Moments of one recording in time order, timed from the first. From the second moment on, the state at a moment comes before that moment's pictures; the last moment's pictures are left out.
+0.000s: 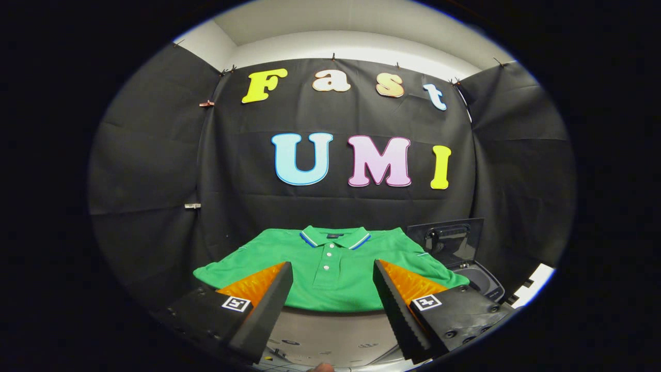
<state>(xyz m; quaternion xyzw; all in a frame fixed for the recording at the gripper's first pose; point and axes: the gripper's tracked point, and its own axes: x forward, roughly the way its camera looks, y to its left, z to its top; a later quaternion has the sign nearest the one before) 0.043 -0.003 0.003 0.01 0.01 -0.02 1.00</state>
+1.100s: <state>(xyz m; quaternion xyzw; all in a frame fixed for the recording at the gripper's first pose) 0.211 0.001 -0.035 -0.02 0.17 -0.03 0.98</state>
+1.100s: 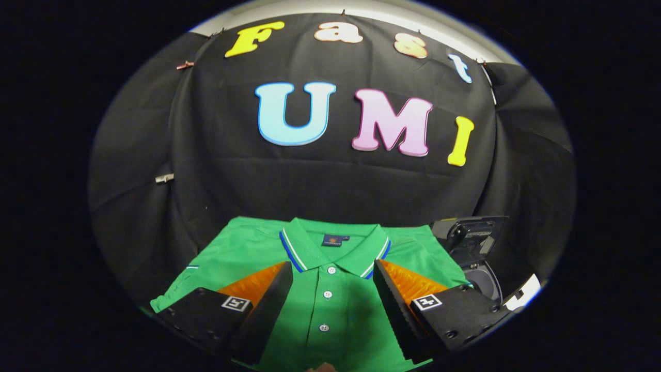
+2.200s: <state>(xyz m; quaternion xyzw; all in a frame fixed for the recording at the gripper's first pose) 0.220 -0.022 -0.077 0.03 0.40 -0.03 0.92</state>
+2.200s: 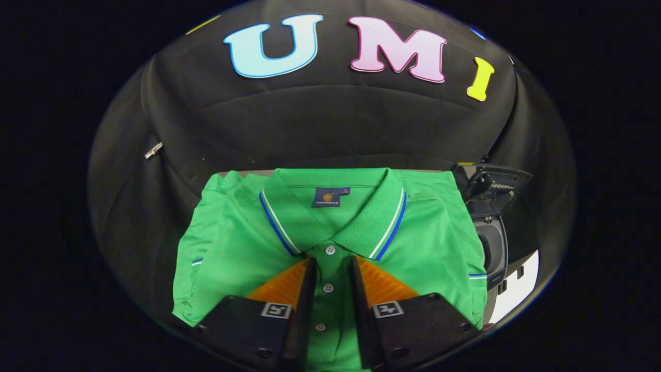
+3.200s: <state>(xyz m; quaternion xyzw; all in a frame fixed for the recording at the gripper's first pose) 0.224 -0.028 -0.039 -0.03 0.30 -0.03 0.95</state>
